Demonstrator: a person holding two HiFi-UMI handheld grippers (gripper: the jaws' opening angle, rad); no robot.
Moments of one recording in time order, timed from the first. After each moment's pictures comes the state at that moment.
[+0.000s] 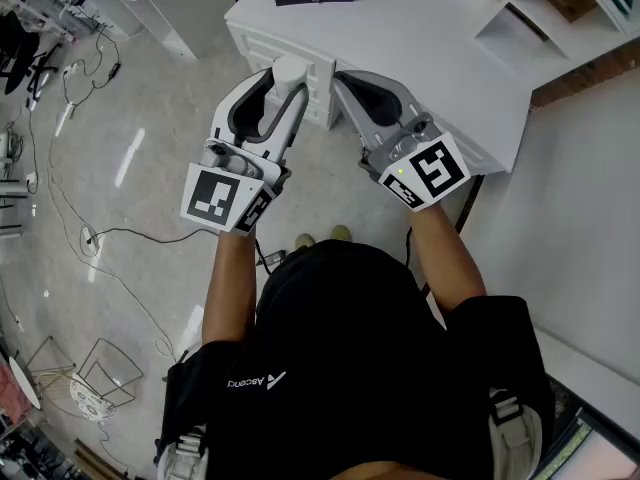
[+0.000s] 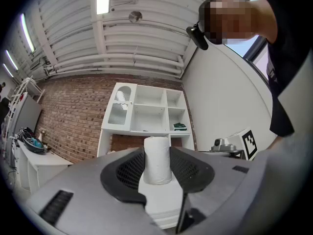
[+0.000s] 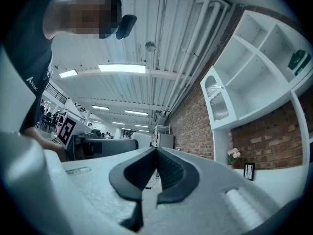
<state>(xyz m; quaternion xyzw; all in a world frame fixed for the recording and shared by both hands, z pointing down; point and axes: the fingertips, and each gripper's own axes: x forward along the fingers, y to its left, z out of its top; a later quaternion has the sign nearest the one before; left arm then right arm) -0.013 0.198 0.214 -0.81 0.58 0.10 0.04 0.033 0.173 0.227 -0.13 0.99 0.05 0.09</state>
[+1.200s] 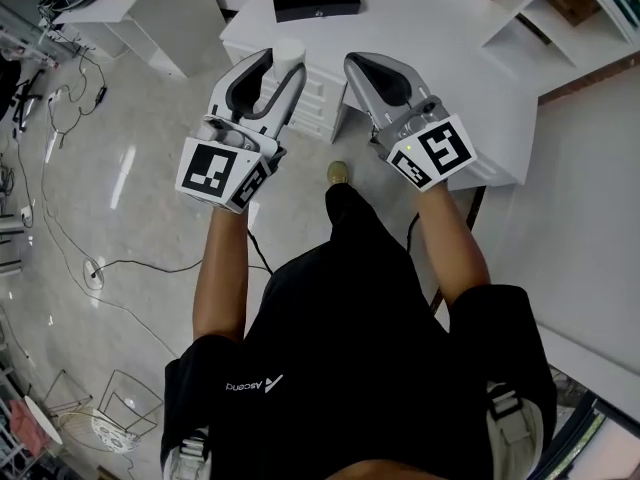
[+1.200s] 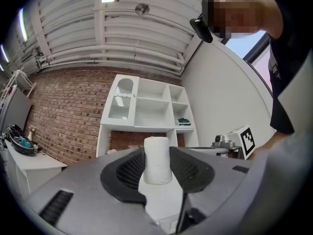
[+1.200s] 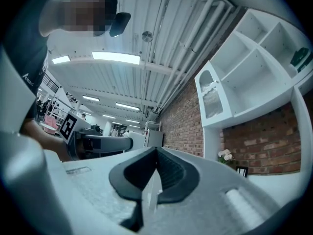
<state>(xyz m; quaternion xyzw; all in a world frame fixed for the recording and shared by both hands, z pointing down) -0.126 0.116 0.257 -0.83 0.54 0.08 0.04 -0.062 0.087 0.270 -0.20 0.98 0.07 0.07</state>
